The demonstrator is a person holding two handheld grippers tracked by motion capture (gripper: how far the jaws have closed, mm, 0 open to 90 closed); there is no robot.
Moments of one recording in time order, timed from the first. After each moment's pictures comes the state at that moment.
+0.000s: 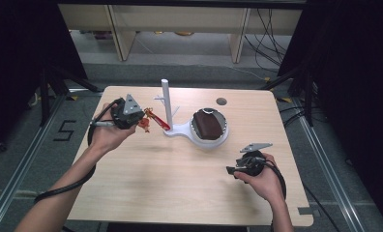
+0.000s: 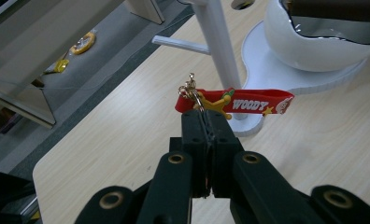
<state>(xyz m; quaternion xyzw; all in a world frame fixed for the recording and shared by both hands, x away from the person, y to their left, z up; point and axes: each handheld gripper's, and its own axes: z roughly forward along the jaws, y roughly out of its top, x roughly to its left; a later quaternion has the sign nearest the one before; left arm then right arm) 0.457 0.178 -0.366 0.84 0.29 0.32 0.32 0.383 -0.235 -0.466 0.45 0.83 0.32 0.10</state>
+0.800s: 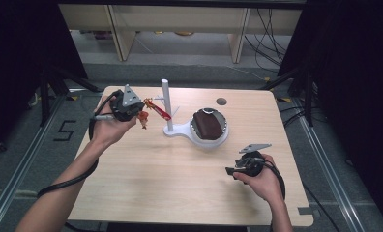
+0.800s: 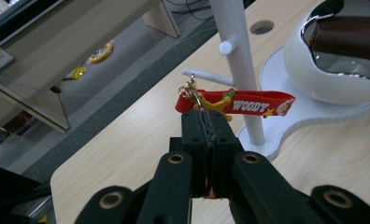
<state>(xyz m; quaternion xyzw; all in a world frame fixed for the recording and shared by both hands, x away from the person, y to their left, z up) 0.462 0.173 -0.347 0.82 0.30 0.34 0.34 0.383 -0.233 -0.468 0.44 0.83 0.32 0.09</state>
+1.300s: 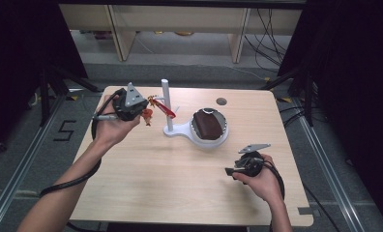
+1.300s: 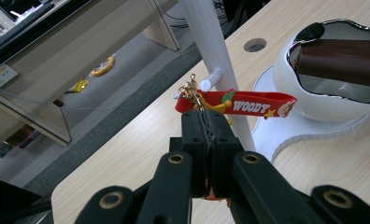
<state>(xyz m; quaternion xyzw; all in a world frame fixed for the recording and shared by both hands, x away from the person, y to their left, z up) 0.457 0.161 -0.338 0.82 0.29 0.36 0.35 0.383 -0.231 -0.472 0.45 0.83 0.32 0.09</state>
